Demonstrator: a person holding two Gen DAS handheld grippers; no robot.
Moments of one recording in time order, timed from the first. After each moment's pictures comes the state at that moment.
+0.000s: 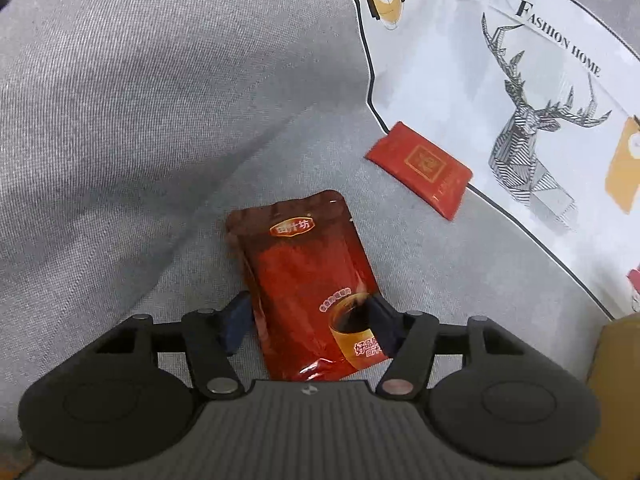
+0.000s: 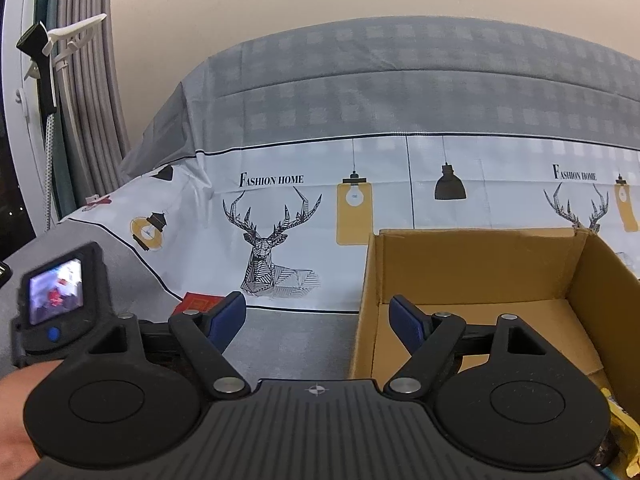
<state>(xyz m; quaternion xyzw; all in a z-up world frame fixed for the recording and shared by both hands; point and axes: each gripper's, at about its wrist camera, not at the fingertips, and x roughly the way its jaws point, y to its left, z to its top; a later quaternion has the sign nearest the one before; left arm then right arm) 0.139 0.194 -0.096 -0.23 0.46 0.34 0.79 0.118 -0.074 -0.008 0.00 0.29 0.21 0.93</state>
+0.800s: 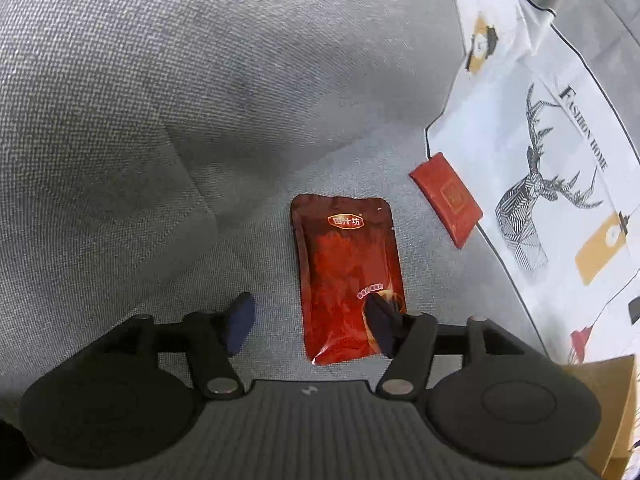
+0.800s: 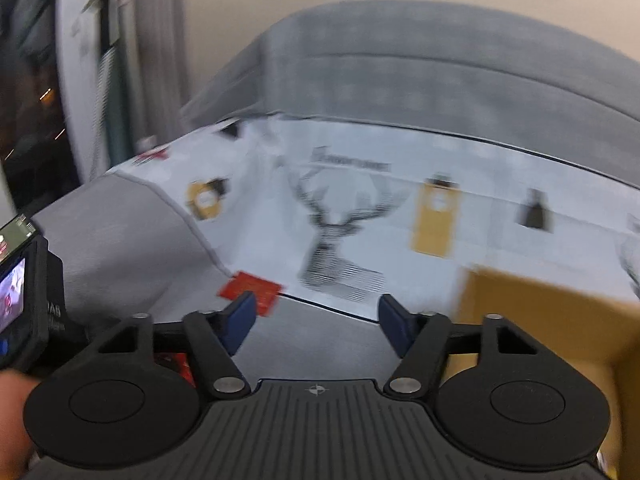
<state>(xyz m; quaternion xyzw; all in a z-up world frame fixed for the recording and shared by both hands) 0.085 0.244 -0.082 -0.40 0.43 0.33 0.74 0.169 0.032 0.012 -0.11 0.34 0.34 0.87</state>
